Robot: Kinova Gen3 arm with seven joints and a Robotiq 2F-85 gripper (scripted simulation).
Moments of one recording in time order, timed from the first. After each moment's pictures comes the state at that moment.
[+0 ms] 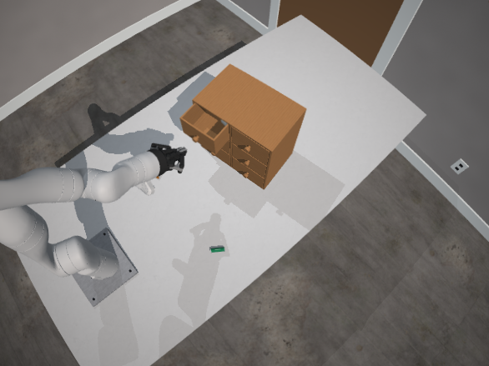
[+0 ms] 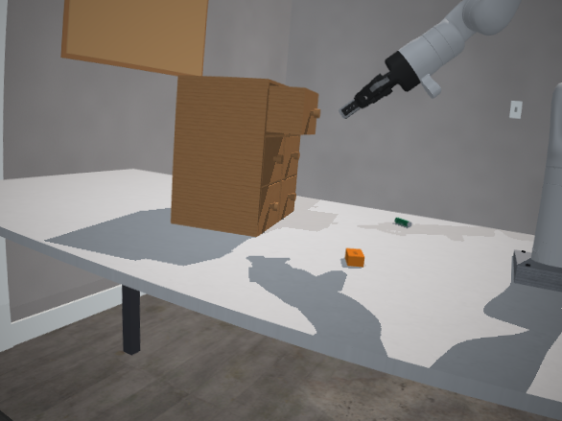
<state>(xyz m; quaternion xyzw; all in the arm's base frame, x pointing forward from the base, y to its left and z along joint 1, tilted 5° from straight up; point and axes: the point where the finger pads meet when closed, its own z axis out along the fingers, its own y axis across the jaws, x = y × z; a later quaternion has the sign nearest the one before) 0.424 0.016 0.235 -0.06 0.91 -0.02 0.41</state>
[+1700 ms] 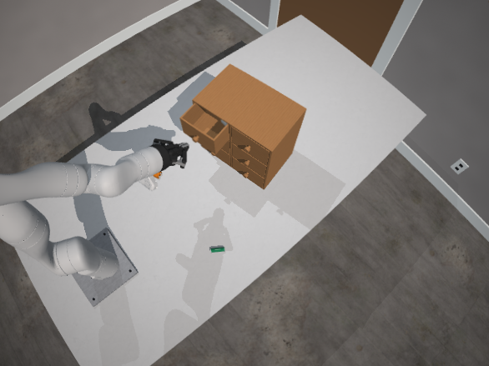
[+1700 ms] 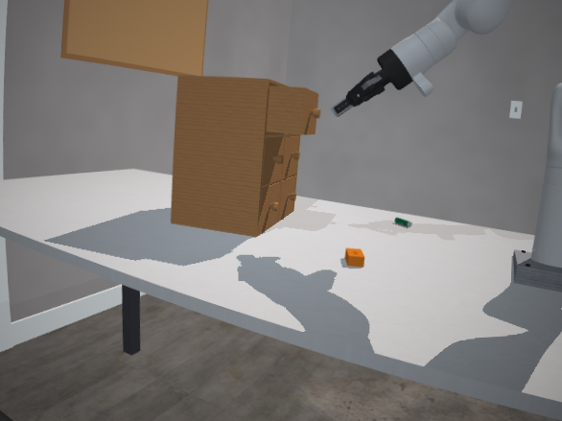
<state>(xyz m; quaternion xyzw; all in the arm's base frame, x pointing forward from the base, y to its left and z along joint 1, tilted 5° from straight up) 0.438 0.022 0.237 -0.06 0.91 -0.02 0.42</state>
